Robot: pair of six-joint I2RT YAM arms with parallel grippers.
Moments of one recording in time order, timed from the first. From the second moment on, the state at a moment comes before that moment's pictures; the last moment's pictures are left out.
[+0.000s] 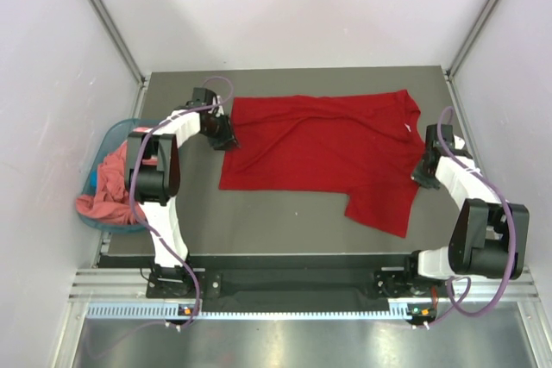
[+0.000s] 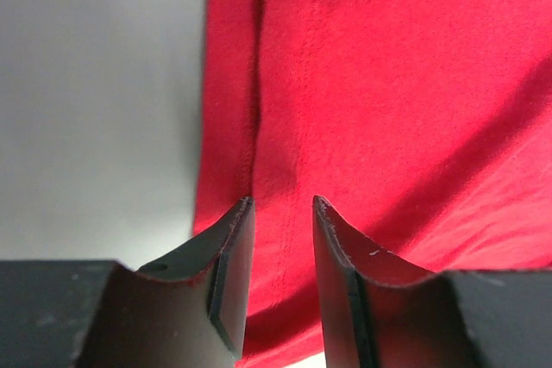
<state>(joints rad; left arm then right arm) -0.10 2.03 1.44 -0.51 0.31 -0.39 -0.14 1.37 0.82 -0.57 0.24 0.44</state>
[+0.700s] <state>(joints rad) -0.12 2.04 1.49 -0.52 0.20 -0.39 -0.14 1.35 0.81 -0.55 0.25 0.44</state>
